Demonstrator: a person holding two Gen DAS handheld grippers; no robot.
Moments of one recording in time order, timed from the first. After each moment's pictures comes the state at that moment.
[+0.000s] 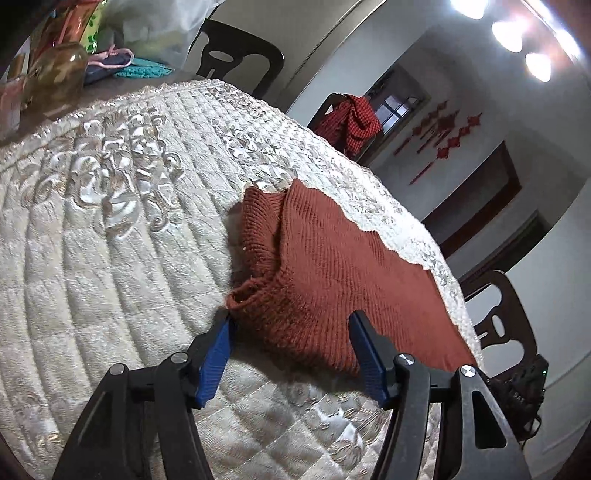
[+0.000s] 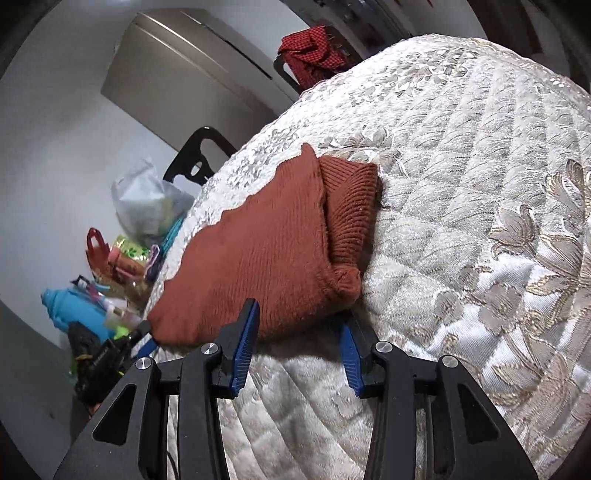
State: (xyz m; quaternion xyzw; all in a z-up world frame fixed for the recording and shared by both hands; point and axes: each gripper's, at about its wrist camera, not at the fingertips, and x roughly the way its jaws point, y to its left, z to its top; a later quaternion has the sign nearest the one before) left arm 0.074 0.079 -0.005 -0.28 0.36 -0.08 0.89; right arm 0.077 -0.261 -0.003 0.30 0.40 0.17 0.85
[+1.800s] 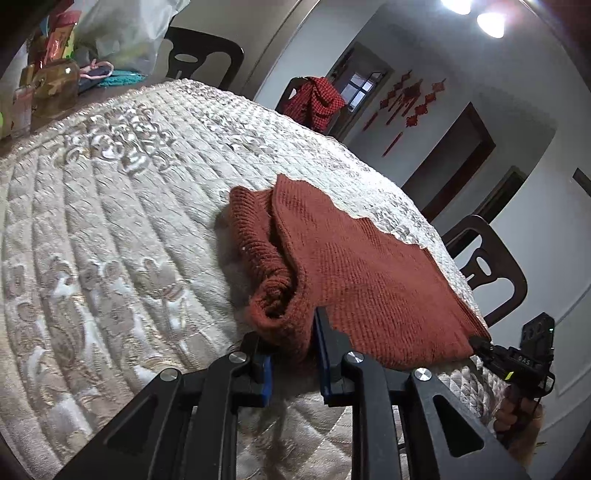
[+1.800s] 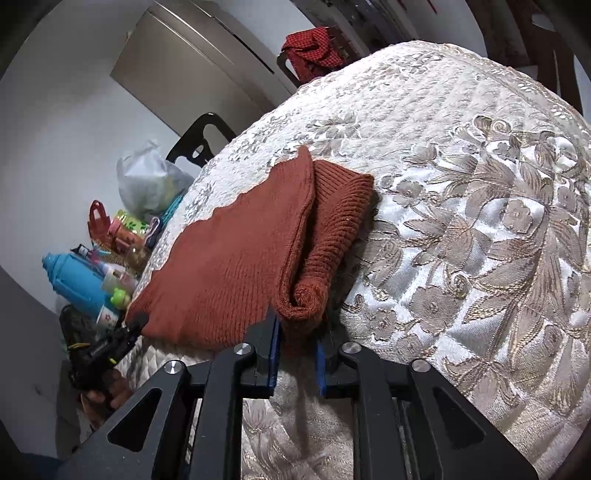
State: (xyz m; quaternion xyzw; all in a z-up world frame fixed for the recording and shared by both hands) left arm -0.006 0.065 -0.007 -0.21 0.37 -0.13 0.90; right arm -0.005 -0.281 0.000 0.26 0.41 0.16 0.86
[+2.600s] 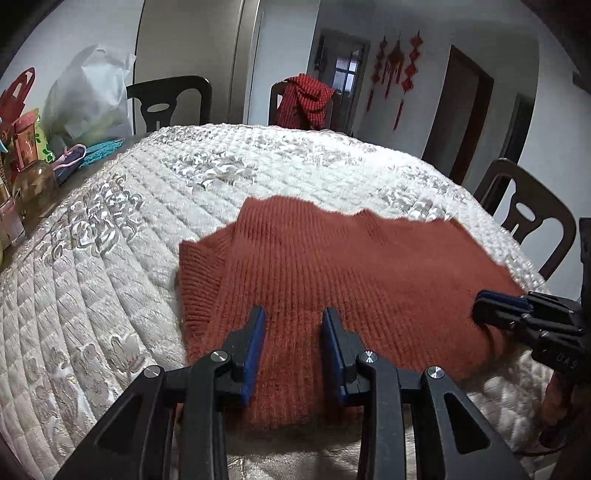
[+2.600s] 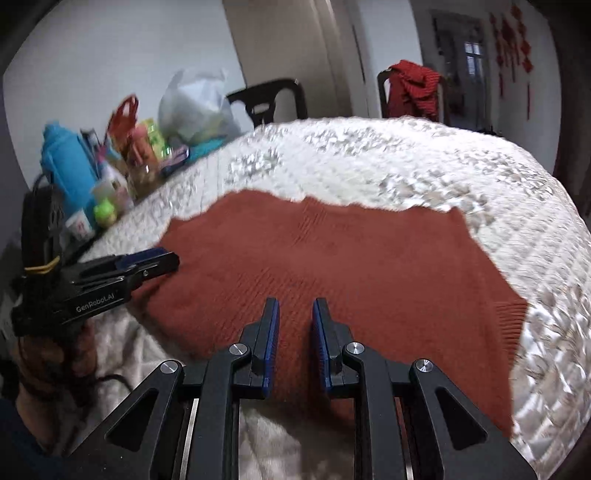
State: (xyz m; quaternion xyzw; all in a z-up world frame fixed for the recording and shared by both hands) left arm 0.022 0.003 0.008 -0.04 0.35 -0.08 0.93; right arm 0.024 -0.142 0.026 0.01 0.38 0.22 0.90
